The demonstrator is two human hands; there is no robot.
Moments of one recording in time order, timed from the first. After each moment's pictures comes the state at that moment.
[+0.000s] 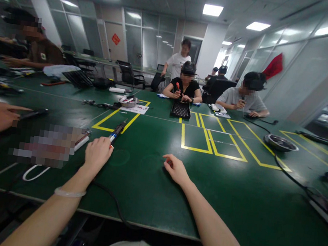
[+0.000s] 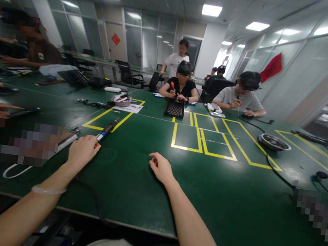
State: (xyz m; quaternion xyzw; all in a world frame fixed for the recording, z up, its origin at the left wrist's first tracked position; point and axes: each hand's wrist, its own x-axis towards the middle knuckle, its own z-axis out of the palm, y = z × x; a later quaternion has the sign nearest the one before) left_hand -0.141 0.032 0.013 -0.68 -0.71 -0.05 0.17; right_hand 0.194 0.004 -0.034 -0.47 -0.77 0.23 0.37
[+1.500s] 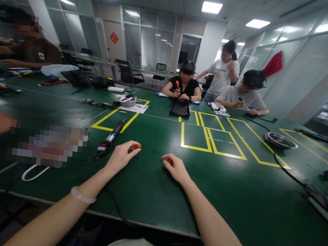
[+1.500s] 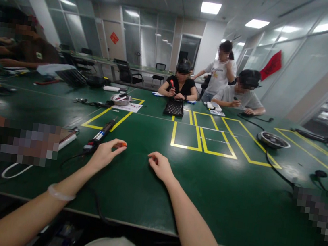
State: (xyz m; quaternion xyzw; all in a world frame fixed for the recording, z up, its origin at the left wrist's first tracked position) left_hand -0.072 0.021 0.018 -0.77 -0.52 -0.34 -0.14; right_hand 0.193 0.004 -0.031 -0.45 -0.74 0.29 0.40
